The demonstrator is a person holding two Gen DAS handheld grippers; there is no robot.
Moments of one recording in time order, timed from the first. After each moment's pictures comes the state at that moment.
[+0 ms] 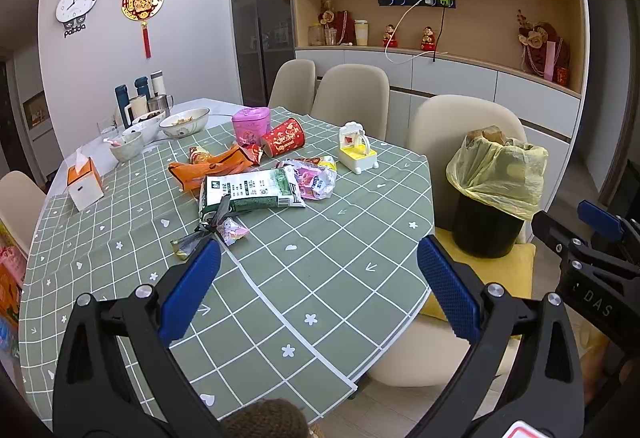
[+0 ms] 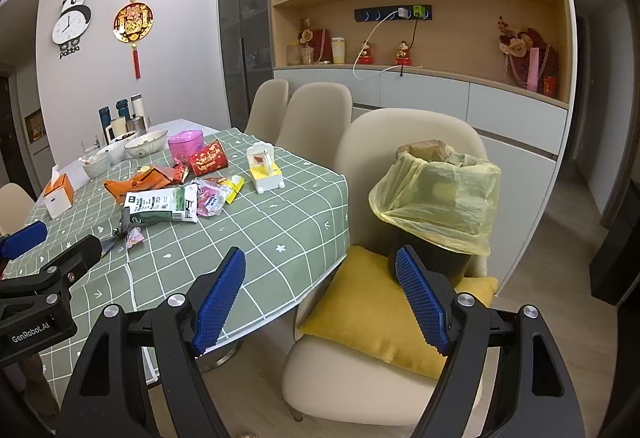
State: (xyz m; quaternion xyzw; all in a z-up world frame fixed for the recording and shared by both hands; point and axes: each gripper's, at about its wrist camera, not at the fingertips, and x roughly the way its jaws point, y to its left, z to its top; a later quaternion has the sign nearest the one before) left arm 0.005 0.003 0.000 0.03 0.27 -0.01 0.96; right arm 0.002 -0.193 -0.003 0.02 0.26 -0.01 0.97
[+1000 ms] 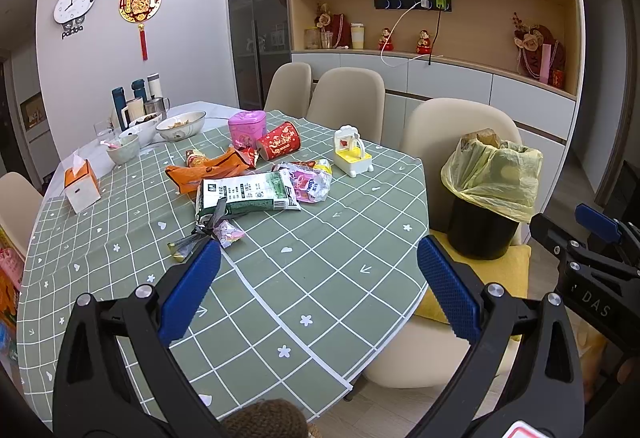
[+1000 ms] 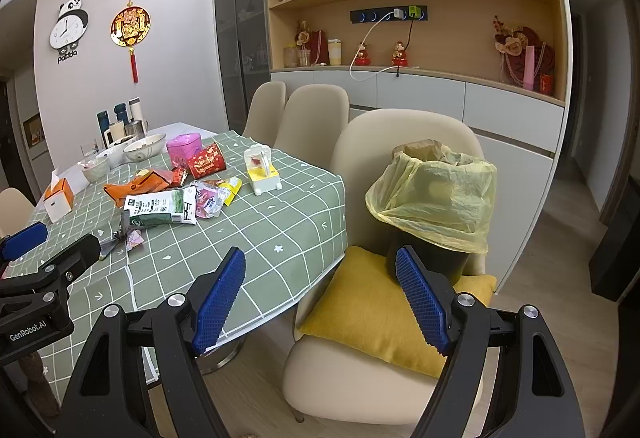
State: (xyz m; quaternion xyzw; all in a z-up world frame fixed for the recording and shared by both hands) left arm 0.002 -0.003 0.002 0.04 0.26 -0.02 0.96; right arm -0.003 -0.196 -0.003 0.03 0.26 -0.01 0.97
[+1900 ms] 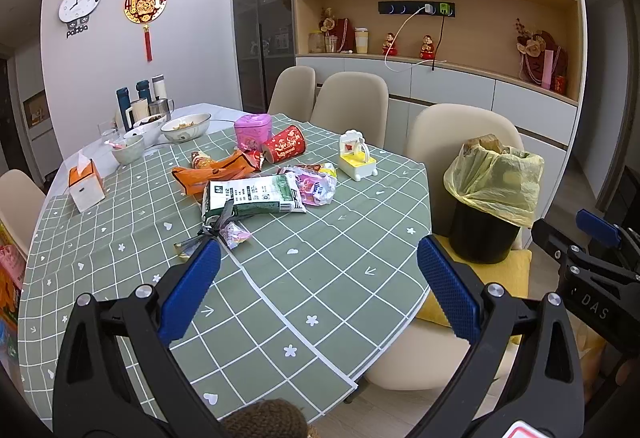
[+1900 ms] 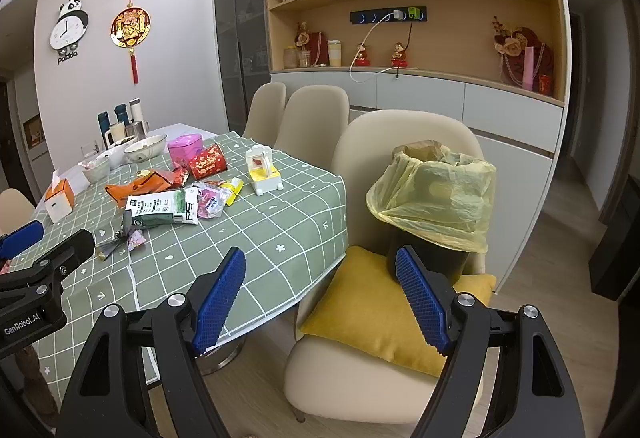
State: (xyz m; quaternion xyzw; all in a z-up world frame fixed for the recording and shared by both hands) left arm -0.003 0.005 0.006 0.03 0.25 -0.02 0.97; right arm -0.008 -0.195 0.001 0.03 0.25 -0.01 0.97
